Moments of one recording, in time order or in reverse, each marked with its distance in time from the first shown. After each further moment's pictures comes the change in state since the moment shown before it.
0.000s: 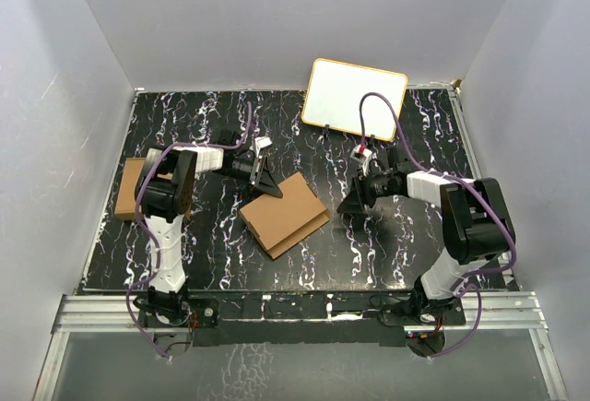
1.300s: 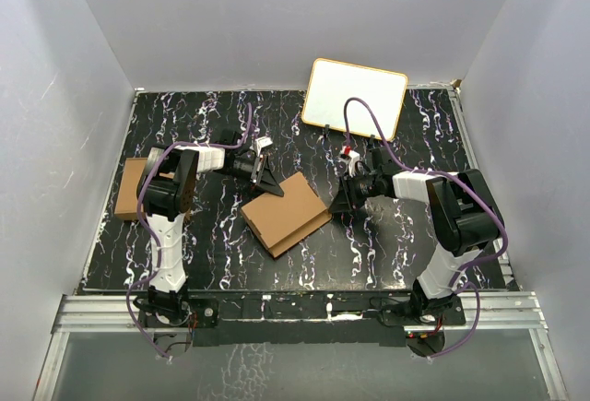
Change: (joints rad) left arm 0.003 0.036 0.021 0.015 0.022 -0.079; right arm 0.114 0.103 0.019 0.113 0.144 0.216
